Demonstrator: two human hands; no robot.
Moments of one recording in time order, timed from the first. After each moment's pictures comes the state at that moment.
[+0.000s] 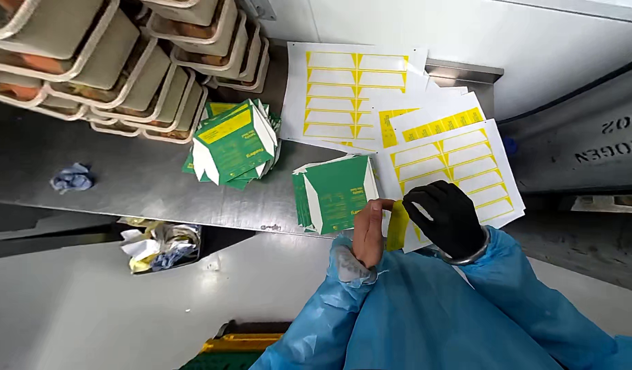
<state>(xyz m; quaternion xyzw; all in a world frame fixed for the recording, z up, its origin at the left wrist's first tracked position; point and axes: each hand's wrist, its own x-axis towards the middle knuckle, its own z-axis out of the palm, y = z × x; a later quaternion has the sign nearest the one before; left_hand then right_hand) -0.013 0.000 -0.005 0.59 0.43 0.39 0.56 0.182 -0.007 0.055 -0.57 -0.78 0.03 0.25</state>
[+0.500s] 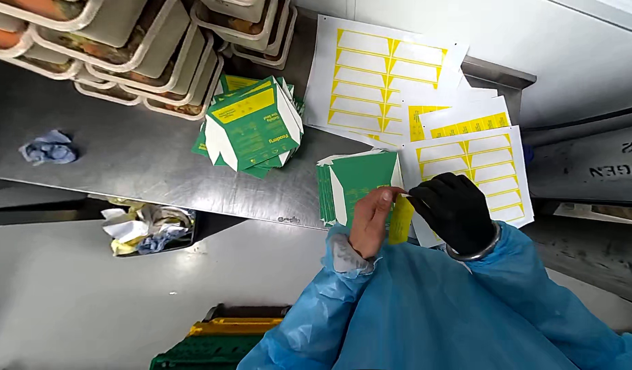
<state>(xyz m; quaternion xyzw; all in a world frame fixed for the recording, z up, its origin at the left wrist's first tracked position) -0.086 0.050 -0.001 0.58 0.38 0.40 0.59 0.112 0.042 0.069 -0.54 -0.83 -0.01 0.15</state>
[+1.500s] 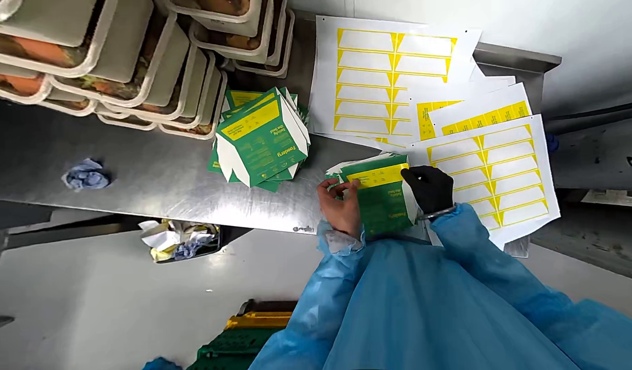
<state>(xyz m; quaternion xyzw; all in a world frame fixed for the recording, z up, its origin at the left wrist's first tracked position) -0.114 0.089 -0.060 0.38 0.71 0.42 0.42 0.086 0.087 -0.042 -0.79 -0.50 0.23 0.29</state>
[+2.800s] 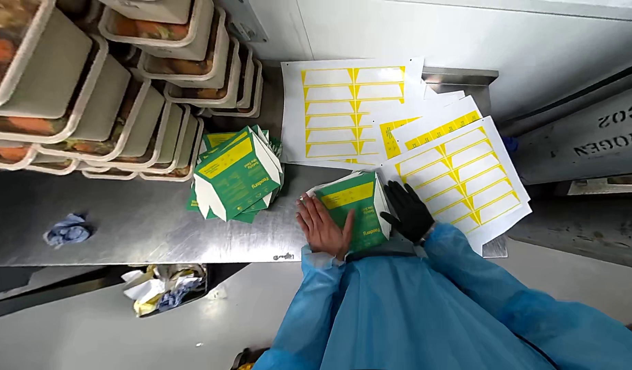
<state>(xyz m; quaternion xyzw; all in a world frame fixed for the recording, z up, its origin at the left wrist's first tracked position) -0.114 0.071 -0.111 0.75 0.64 0.13 0.08 0.142 0.035 -0.087 -0.63 -0.75 0.15 0.10</state>
